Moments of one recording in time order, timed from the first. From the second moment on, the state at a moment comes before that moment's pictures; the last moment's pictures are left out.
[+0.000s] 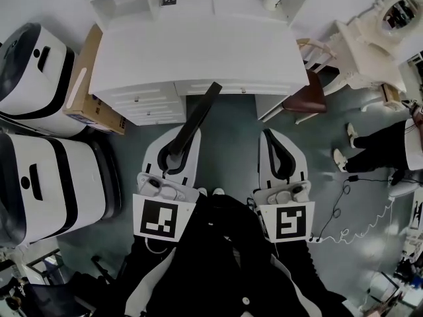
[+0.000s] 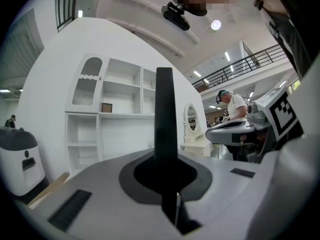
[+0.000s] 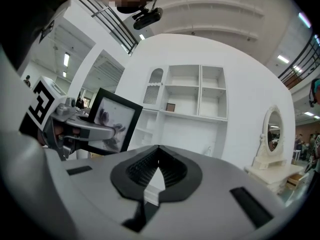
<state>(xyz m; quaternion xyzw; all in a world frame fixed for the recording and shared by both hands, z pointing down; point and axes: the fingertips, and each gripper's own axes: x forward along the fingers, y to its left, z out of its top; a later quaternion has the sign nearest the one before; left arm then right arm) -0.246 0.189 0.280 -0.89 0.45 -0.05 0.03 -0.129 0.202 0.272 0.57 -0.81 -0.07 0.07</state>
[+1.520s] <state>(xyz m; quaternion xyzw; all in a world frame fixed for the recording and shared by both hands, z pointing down) -0.151 0.216 0.265 -0.91 0.39 -0.06 0.10 -0.030 0.232 0.276 0.63 -0.77 -0.06 0.07</state>
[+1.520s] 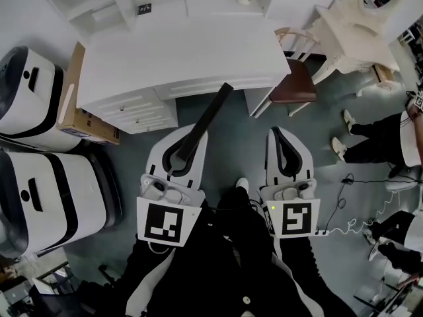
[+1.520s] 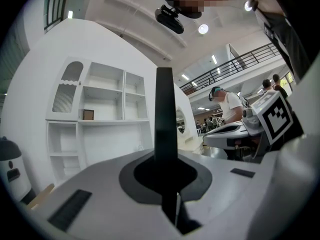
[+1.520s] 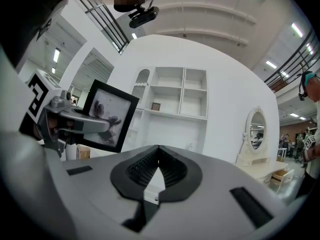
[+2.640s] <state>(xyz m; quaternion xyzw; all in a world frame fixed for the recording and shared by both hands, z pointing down) -0.018 0.206 0.266 -0.85 0.51 -0.05 0.06 0.101 0.197 0.272 0.52 -0.85 -0.09 0.05</state>
